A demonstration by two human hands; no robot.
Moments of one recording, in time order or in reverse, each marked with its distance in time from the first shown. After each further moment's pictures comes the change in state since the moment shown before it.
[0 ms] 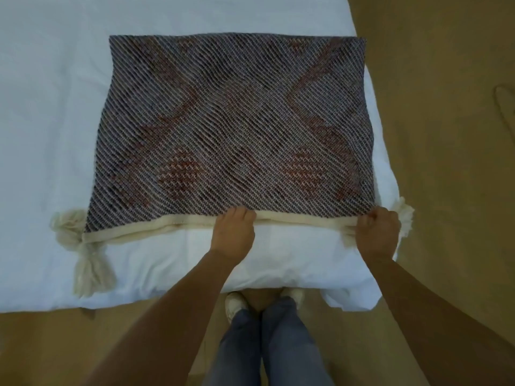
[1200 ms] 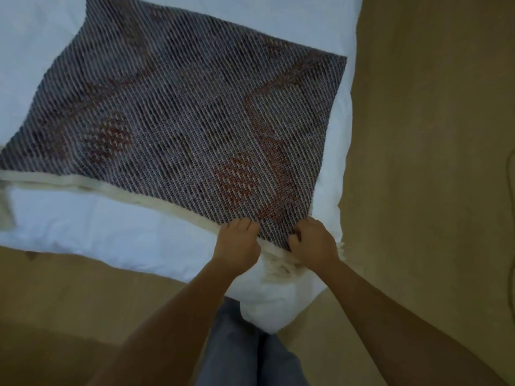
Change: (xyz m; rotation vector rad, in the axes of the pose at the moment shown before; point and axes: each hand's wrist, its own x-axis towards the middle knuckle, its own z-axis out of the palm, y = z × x) left_hand 0.050 0.213 0.058 -0.141 0.010 -0.184; right_hand 0.115 0.064 -0.027 -0.210 -0.625 -0.696
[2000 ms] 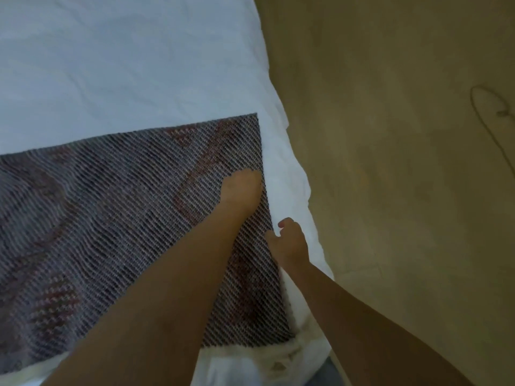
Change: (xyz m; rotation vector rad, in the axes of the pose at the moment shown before) left_hand 0.292 0.111 -0.121 0.259 -0.095 0.207; right_hand 0.132 0.020 -0.080 0.667 0.187 0.519
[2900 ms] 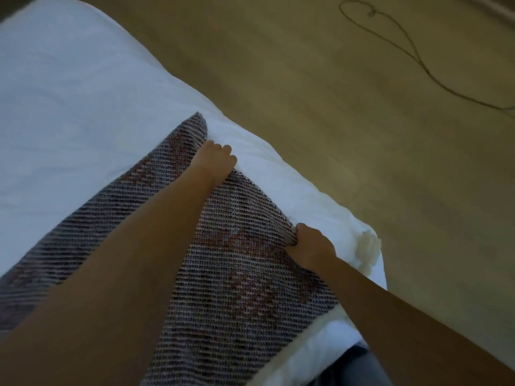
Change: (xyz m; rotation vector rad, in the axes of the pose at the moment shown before) left_hand 0.071 -0.046 -0.026 0.931 -0.057 0.890; right_hand -0.059 -0.005 0.064 -0.097 0.034 0.345
